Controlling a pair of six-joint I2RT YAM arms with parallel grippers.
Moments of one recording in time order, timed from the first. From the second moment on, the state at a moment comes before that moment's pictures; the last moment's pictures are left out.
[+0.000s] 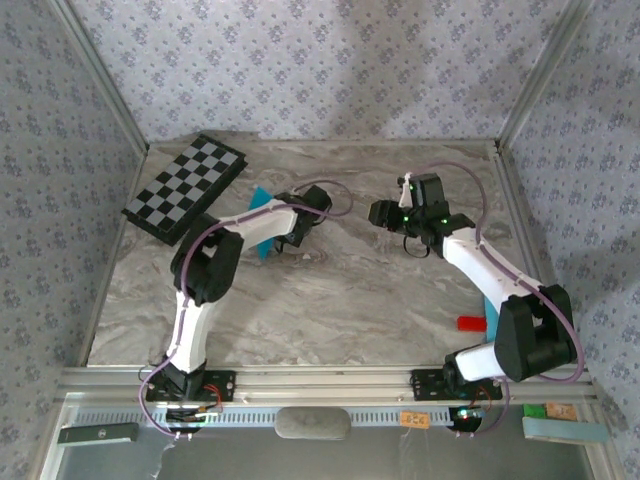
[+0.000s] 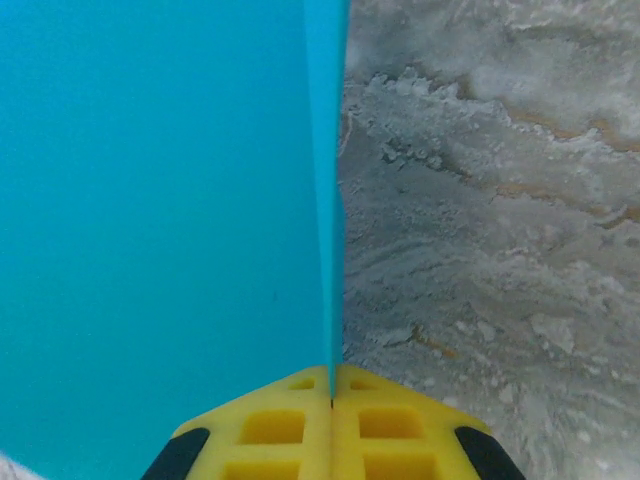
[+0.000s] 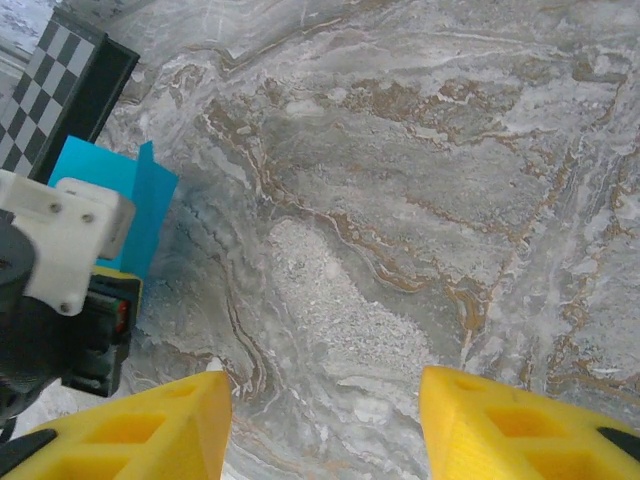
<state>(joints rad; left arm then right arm) -0.69 2.12 1.56 -0.85 -0.66 -0.30 0.30 1.40 0.98 -0.31 -0.25 0.49</state>
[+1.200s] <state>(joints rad) -0.70 1.78 1.28 -0.58 0.11 -0.65 0.30 1.42 0.95 -0.27 -0.27 0.54</state>
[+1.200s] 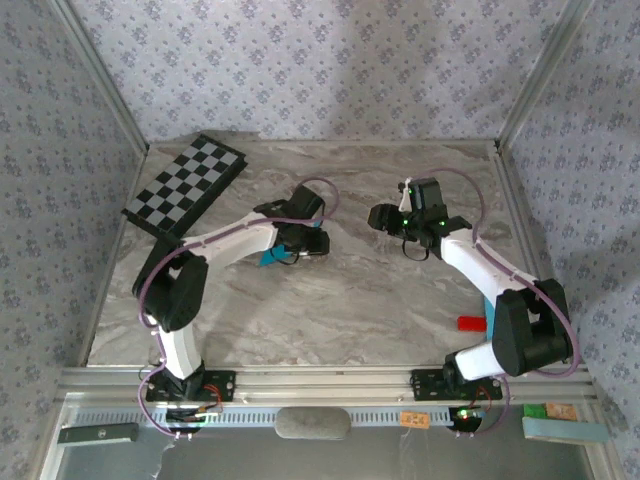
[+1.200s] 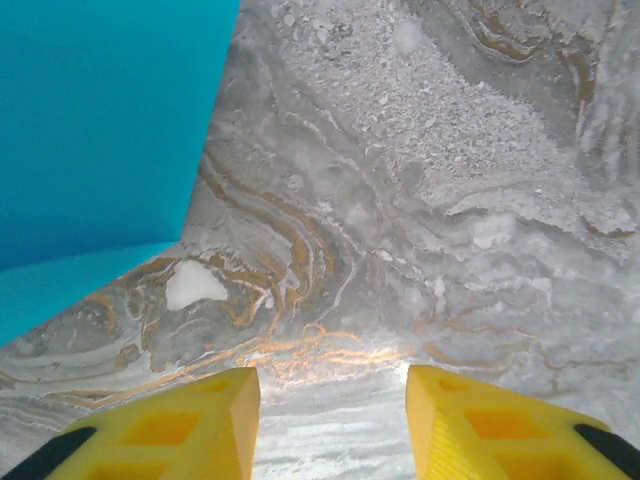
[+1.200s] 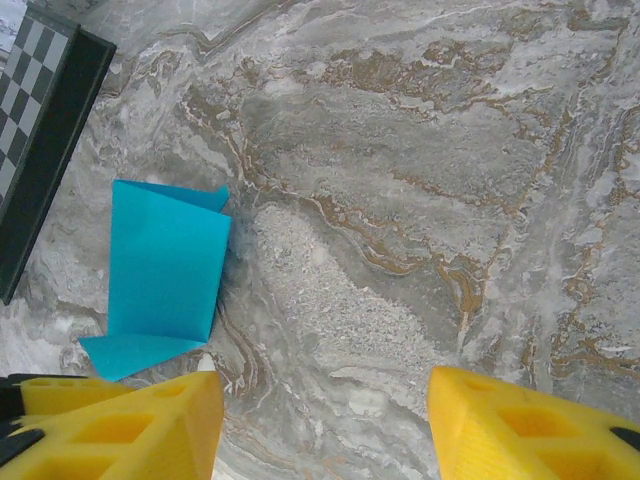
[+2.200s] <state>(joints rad) -0.46 1.88 1.15 -0.42 0.16 -0.57 0.40 1.57 0.96 -0.24 -0.31 0.59</state>
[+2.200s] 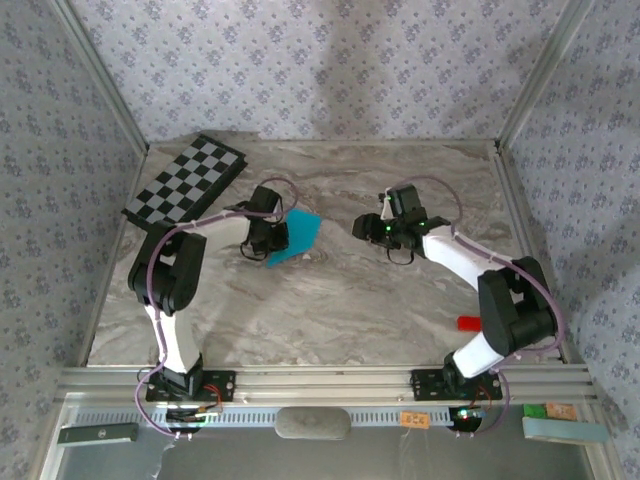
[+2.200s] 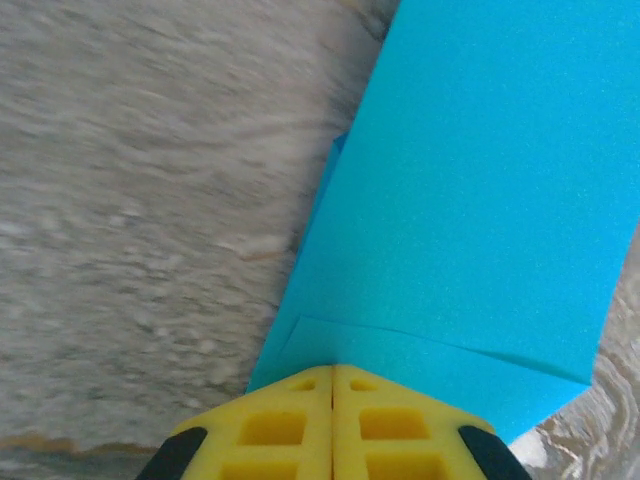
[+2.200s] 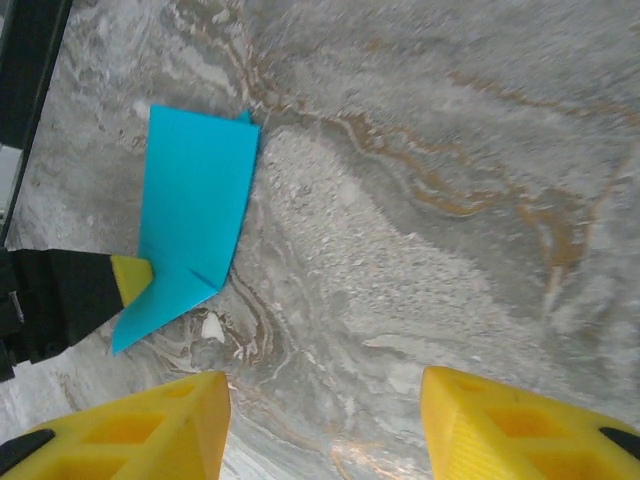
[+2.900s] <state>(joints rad) -0.59 1.95 1.20 -0.32 0.34 -0.52 0.49 1.98 1.25 -0.25 -0.40 0.64</state>
